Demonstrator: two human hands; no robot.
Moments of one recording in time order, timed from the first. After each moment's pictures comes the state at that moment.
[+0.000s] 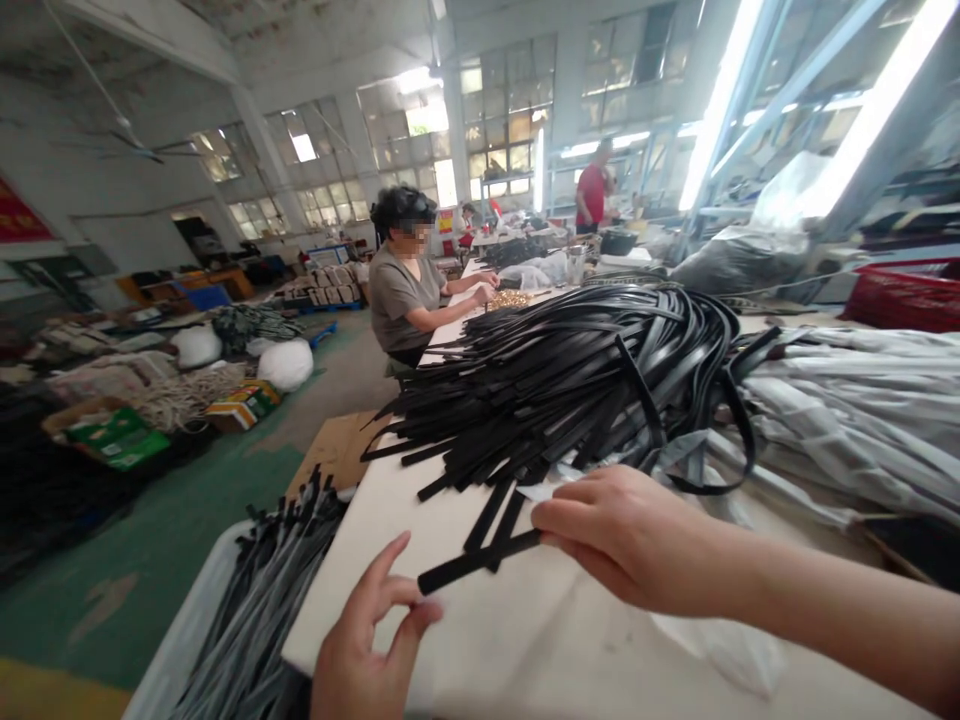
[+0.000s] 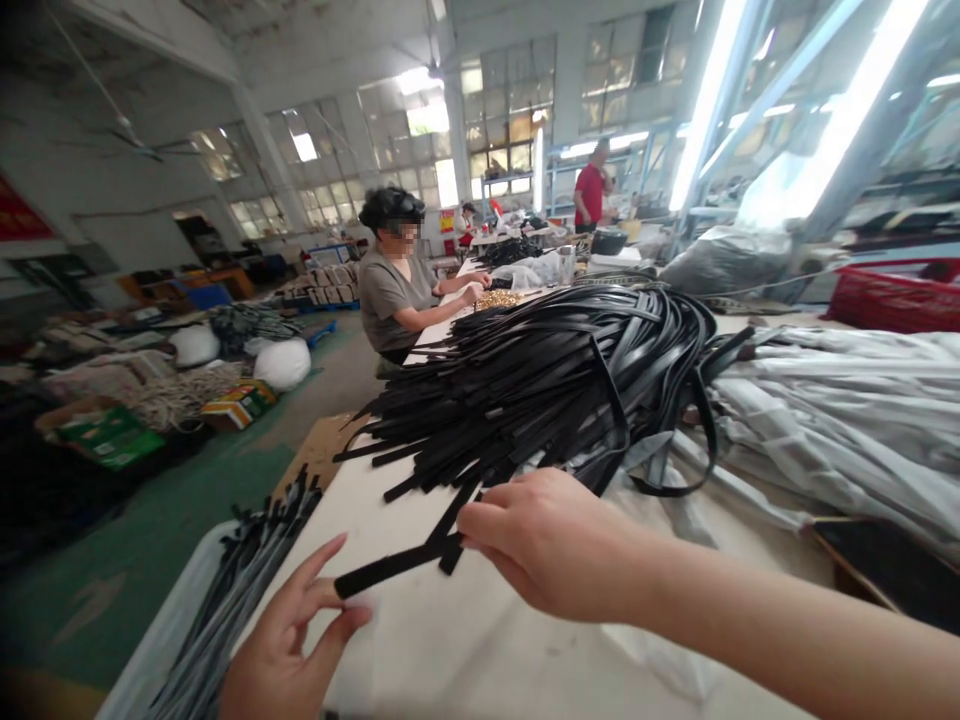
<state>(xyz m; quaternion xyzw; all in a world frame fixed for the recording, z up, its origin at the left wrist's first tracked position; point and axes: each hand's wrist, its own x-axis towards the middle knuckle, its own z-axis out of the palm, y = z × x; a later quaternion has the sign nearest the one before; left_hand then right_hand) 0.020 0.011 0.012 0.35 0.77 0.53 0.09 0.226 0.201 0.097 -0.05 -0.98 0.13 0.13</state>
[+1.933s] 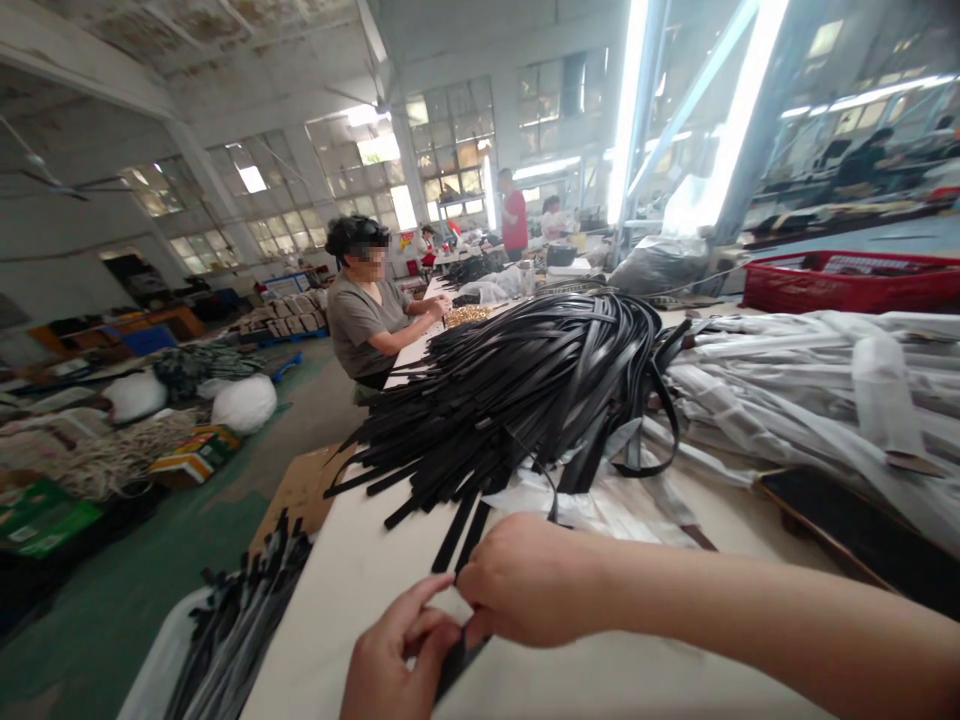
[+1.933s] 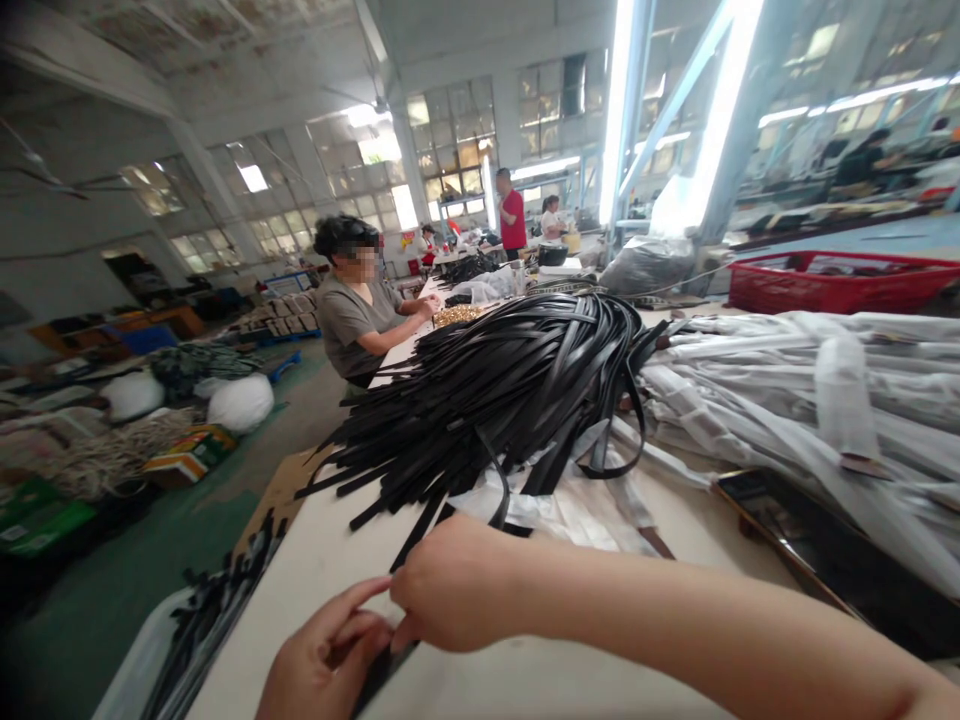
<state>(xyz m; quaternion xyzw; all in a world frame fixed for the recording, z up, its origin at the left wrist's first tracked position) 0.048 0.038 0.015 0.42 0.72 0.49 0.25 0.198 0.183 0.087 -0.05 -0.99 0.10 -0.03</state>
